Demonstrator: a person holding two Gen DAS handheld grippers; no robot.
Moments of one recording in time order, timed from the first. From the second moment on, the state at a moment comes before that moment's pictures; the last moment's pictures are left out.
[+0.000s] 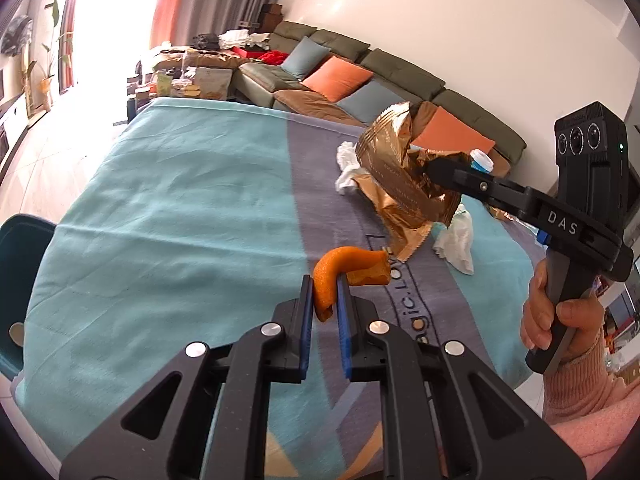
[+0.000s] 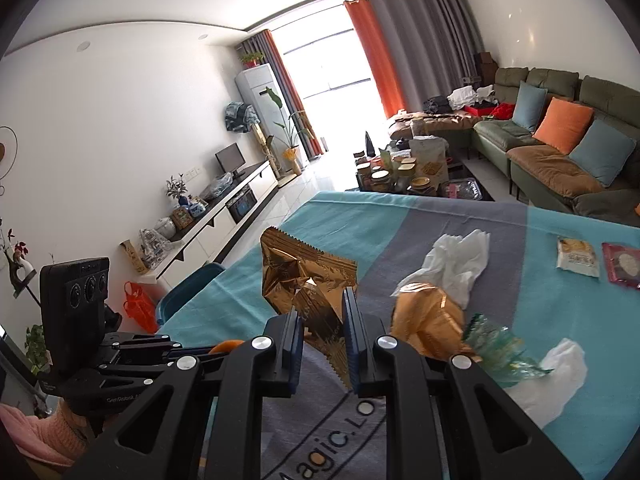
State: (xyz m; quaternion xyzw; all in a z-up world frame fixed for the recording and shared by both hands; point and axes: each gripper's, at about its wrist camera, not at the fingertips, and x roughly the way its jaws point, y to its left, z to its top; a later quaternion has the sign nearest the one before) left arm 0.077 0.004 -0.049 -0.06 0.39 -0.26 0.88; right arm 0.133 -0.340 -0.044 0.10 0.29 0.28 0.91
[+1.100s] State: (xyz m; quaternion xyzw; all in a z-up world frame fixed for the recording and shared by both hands) left arm 0.060 0.090 -0.035 -0.11 0.37 -0.15 0.91; right arm 0.161 -0.260 -0.058 0.11 0.33 0.37 0.86
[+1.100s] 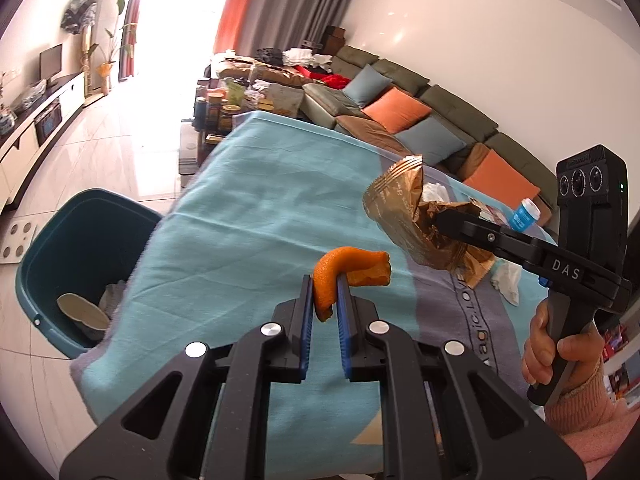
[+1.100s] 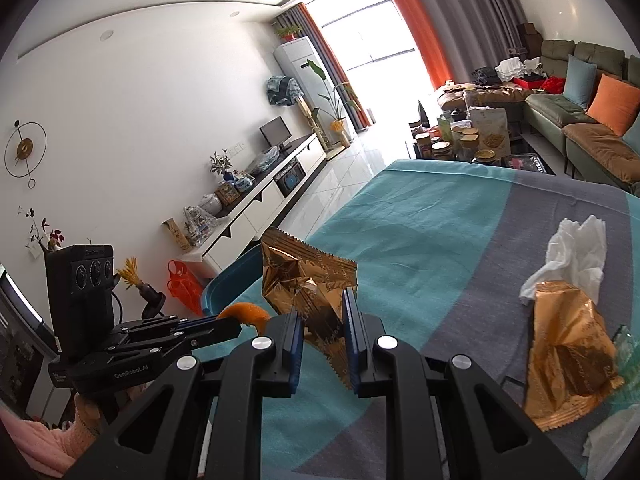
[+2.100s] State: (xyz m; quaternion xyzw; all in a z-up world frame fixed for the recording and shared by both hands) left arm 0.051 0.169 -0.028 -0.15 0.35 -0.05 0.92; right arm 0.196 -0.180 -0.061 0.10 0.36 0.43 0.82
